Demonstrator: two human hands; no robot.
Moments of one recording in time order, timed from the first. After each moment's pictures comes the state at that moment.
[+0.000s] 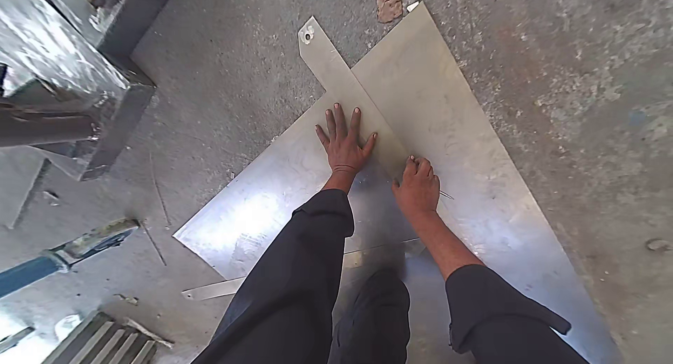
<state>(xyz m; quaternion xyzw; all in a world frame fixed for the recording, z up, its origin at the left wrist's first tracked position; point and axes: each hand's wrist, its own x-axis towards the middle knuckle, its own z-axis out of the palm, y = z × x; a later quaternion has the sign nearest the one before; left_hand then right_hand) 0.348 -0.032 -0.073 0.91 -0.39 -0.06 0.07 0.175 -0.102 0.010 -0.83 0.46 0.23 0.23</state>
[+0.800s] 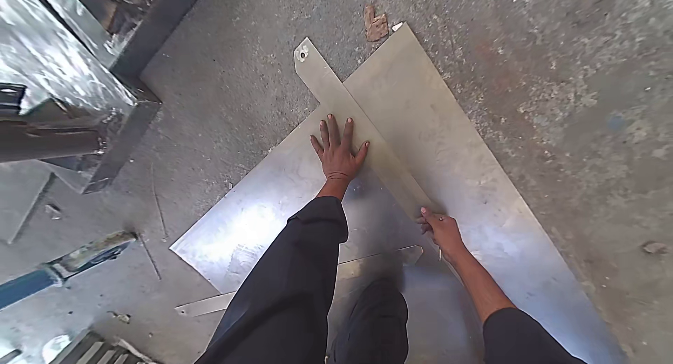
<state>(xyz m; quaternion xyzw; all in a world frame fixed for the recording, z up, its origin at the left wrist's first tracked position) 0.347 -0.034 -0.072 0.92 -0.39 -0.07 0.06 0.039 -0.099 -0.002 -0.38 0.64 0.14 0.66</state>
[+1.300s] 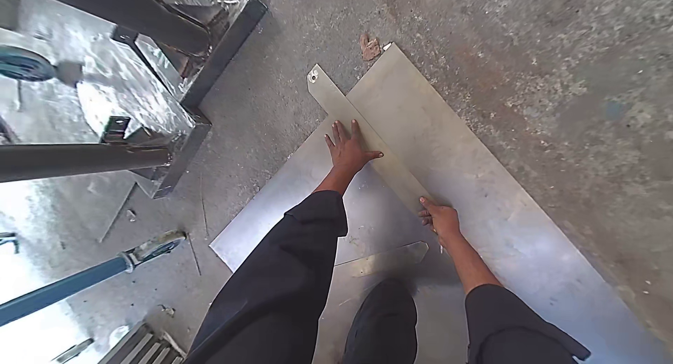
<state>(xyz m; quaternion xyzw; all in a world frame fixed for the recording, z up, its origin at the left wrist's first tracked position) 0.349 -0.085 -0.003 0.89 -0.34 -0.28 -0.12 0.051 -0.102 -0.006 -0.31 0.70 0.10 0.64</state>
